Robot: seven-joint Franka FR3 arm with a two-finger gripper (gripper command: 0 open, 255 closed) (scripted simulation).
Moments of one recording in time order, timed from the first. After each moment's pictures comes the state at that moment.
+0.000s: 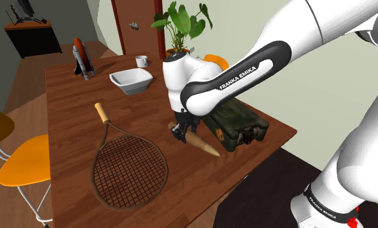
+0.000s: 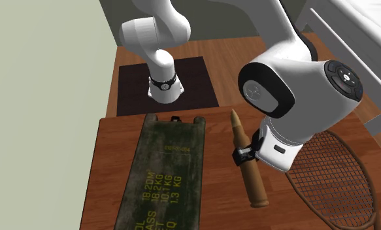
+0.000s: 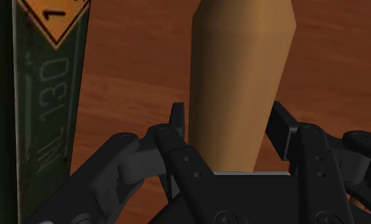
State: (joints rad) arm 0.05 0.07 0.44 -2.19 -0.19 2.16 0.51
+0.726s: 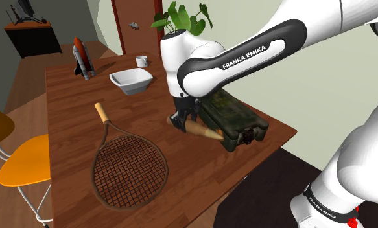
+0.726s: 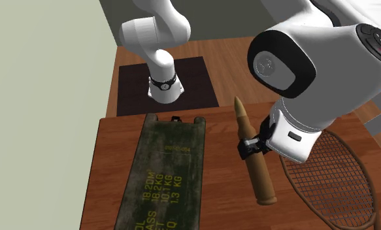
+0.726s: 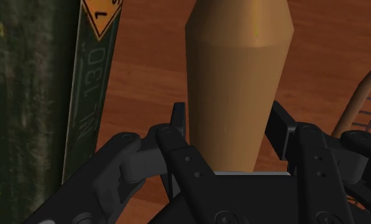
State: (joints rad) arm 0.05 -0.01 0.44 -2.11 -0.14 2.02 0.47
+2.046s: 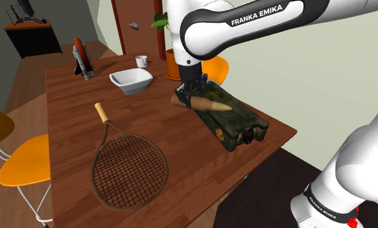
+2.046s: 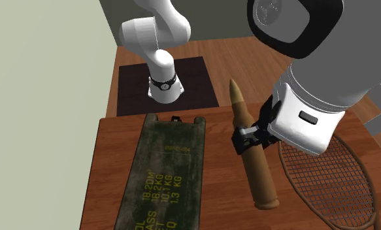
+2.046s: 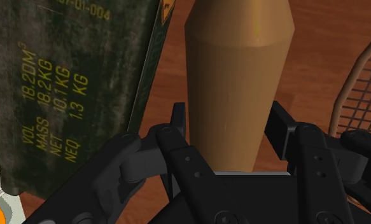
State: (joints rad) arm 0.01 -0.09 0.39 -1.97 -0.11 1.82 0.35
